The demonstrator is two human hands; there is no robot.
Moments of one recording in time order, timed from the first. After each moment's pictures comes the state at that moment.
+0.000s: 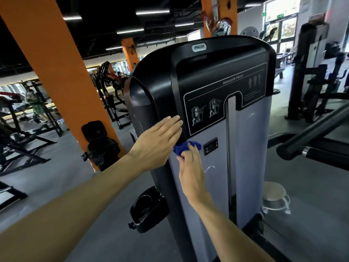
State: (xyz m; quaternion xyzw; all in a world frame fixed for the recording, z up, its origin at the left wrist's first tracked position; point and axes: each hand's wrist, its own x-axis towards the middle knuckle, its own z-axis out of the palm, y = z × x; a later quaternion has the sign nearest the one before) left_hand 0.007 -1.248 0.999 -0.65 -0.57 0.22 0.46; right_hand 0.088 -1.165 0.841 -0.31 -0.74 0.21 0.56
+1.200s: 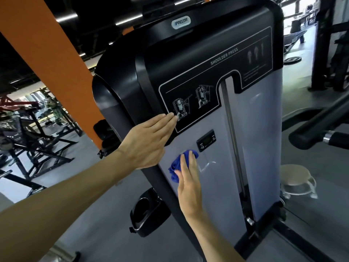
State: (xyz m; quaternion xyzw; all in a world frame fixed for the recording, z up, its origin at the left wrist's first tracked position) left_hand 0.003 -1.189 0.994 -0.65 -0.51 0.32 0.46; right_hand 0.078 -1.148 0.770 -0.25 -0.68 0.35 0.59
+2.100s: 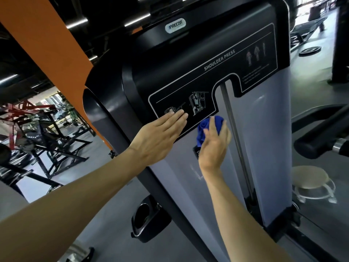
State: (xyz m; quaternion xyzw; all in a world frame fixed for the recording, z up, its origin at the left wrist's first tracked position) left_hand 0.030 -1.135 0.998 -0.59 -0.51 0.41 0.46; right_hand 0.102 -1.015 0.850 -0.42 -0.60 0.35 0.59
